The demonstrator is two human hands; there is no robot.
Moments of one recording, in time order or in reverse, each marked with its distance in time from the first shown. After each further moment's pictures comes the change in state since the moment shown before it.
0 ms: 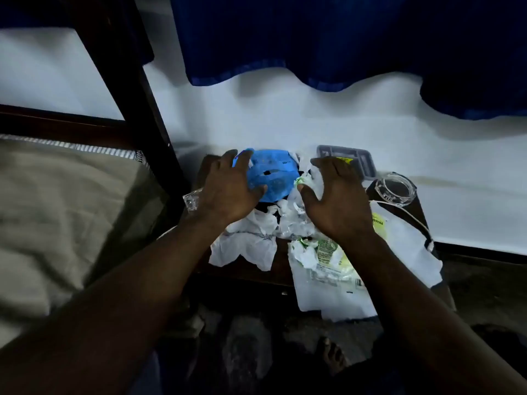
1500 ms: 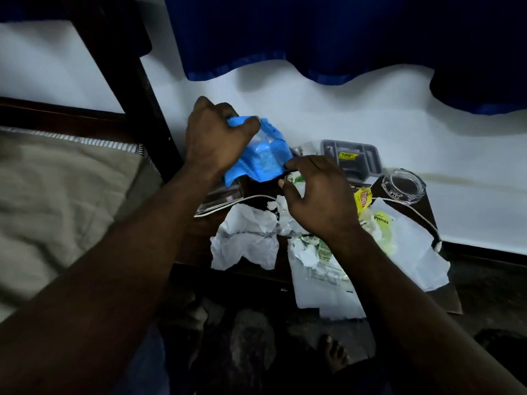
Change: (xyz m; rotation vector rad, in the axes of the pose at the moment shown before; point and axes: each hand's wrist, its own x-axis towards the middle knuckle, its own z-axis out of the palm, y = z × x) left_hand 0.032 0.025 -0.060 -0.325 0.375 -0.156; right_hand 0.005 -0.018 0.006 0.064 0.051 -0.191
